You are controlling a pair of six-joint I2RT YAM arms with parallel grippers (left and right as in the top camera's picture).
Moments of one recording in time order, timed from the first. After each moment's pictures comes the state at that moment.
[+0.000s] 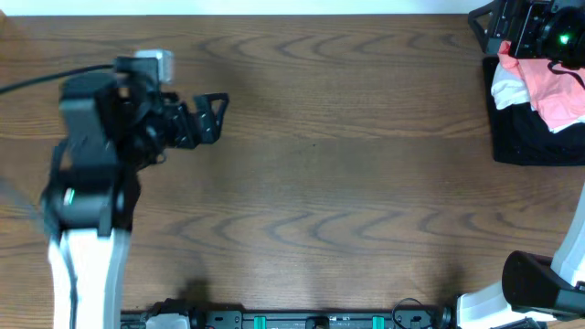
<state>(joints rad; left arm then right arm) 0.03 1.08 1.28 -0.68 0.44 -0.16 -0.17 1.71 2.24 -1.24 -0.45 -0.01</state>
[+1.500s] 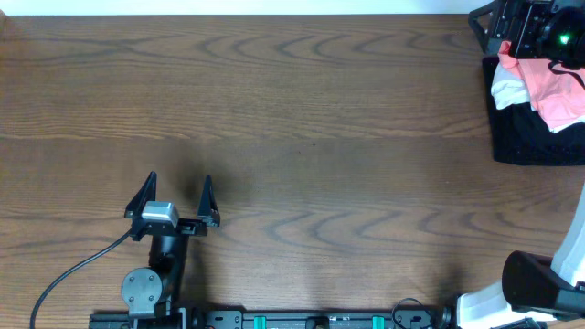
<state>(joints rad) 0.03 0.01 0.01 0.15 0.15 -0.09 -0.17 1.71 2.24 -1.24 -0.44 -0.01</state>
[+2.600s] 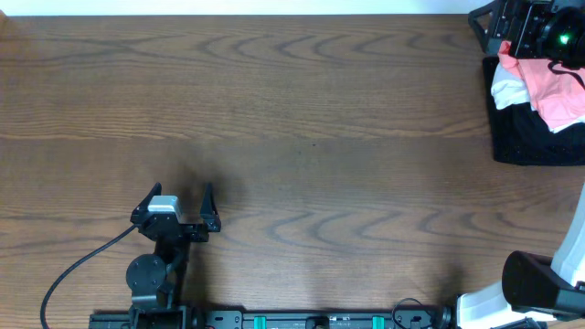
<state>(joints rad) 0.03 0.01 0.02 -0.10 0.10 -0.09 -0.17 1.71 2.24 -1.25 -0.44 -0.01</state>
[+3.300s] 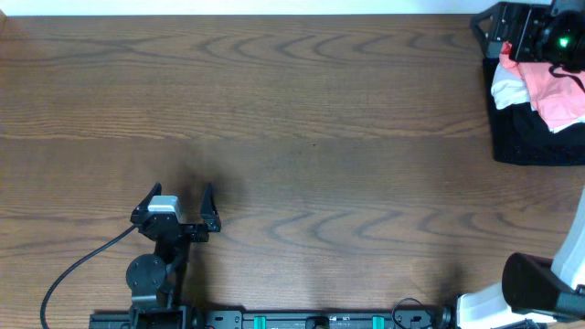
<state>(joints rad) 0.03 0.01 0.02 -0.10 0.10 -0.09 -0.17 1.70 2.24 -1.29 -0.39 -0.01</state>
